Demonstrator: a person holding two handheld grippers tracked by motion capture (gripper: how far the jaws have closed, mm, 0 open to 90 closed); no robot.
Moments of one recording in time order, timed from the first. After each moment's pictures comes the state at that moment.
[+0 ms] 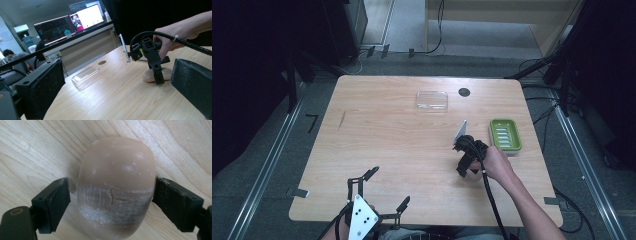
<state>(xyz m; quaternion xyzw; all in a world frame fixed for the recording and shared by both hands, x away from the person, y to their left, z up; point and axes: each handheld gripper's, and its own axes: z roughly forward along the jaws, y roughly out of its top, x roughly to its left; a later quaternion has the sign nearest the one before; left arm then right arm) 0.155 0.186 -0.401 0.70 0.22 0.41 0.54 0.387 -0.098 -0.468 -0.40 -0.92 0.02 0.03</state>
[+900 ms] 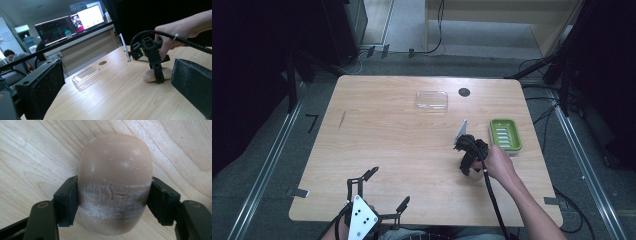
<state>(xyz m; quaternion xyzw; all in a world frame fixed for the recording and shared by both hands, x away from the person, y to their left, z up) 0.155 0.186 -0.401 0.70 0.22 0.42 0.54 0.388 -0.100 -0.465 -0.39 -0.92 0.03 0.02</state>
